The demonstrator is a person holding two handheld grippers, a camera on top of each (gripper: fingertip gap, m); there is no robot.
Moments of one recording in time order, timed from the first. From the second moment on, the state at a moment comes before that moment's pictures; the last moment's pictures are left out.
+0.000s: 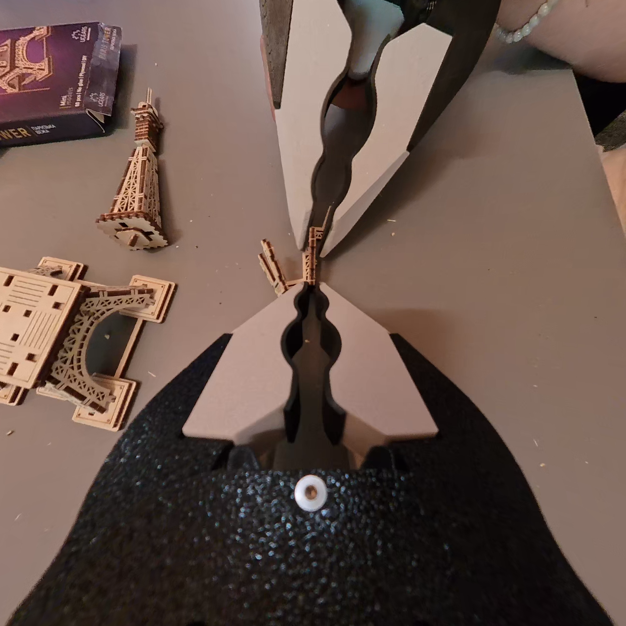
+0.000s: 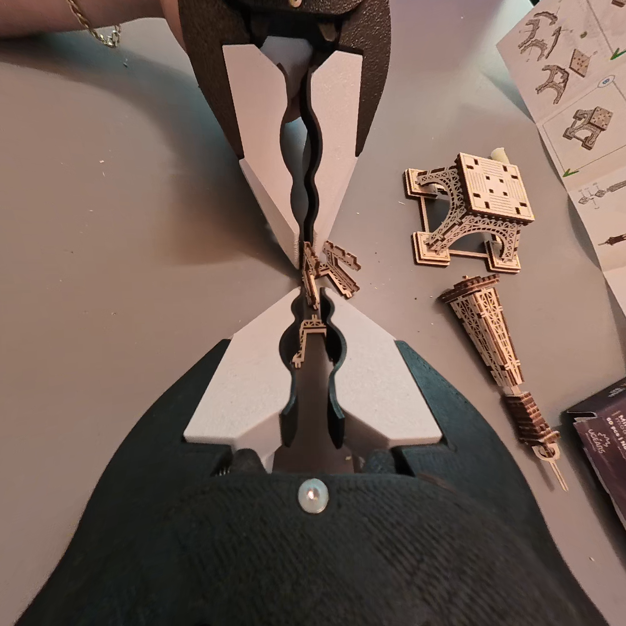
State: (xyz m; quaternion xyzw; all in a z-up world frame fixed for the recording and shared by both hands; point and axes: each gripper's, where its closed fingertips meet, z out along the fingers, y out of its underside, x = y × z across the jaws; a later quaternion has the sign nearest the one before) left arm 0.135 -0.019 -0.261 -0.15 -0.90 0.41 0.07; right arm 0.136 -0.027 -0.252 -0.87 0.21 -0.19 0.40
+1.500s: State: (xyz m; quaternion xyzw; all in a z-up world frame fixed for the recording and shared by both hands) left arm 0.142 -0.022 -0.259 -0.16 -0.89 0.42 0.03; right arm 0.136 -0.026 -0.252 -0.87 0.21 -0.19 0.40
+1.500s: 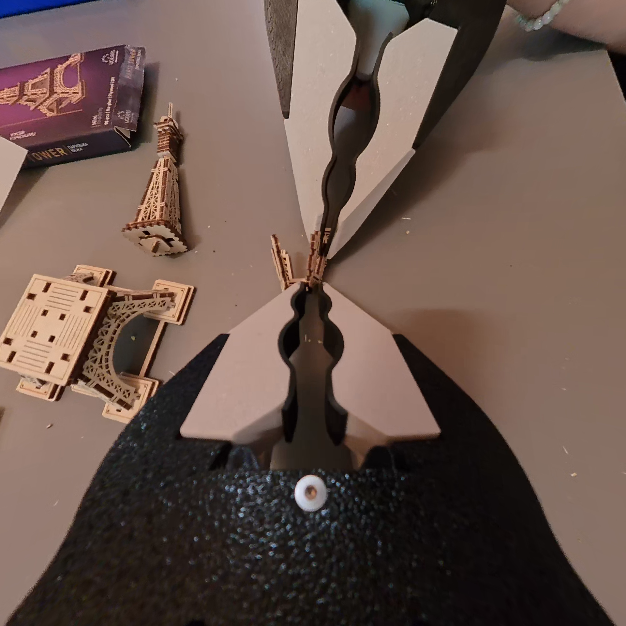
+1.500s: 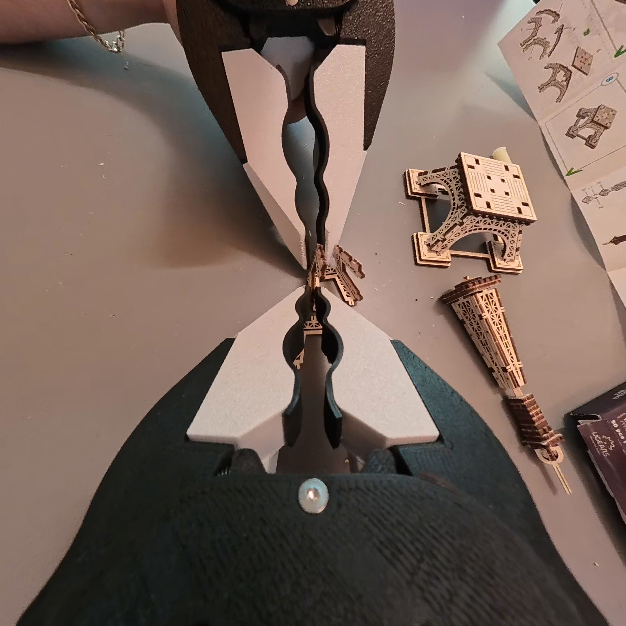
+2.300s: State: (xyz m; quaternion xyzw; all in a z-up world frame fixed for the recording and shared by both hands) left arm 0.151 -0.026 -0.260 -0.15 -0.90 0.41 0.05; right arm 0.148 -0.028 -0.254 -0.87 0.22 -0.20 0.40
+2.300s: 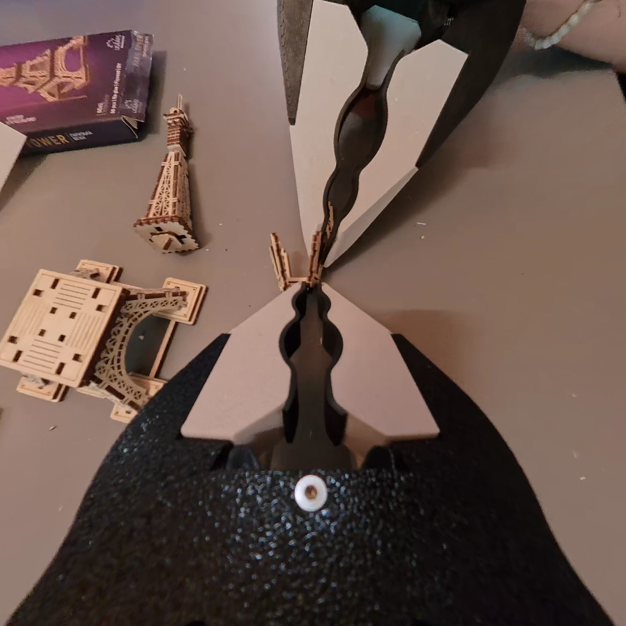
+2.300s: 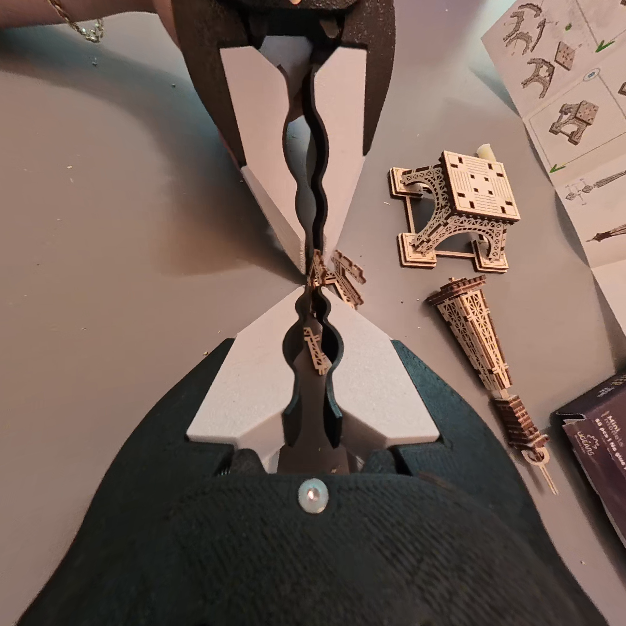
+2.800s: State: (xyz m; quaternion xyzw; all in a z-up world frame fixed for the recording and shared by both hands) left arm 0.154 -0.026 -0.255 -0.16 -0.90 0.41 0.04; right arm 0.150 -0.028 -0.255 -0.87 0.23 -0.17 0.40
